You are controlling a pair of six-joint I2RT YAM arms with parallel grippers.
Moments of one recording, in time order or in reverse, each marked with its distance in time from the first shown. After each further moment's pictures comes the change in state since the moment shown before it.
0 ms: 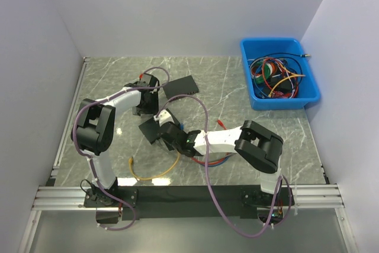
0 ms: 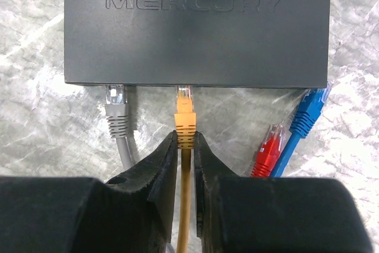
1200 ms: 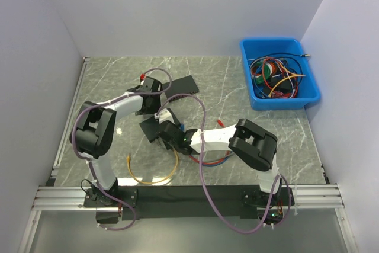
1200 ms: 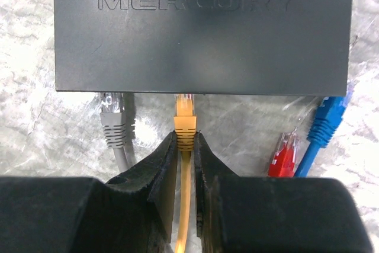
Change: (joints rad) left arm -0.045 -0.027 -0.071 0.126 -0.066 -0.054; right arm -0.014 0.065 0.048 -0.013 0.003 0.084
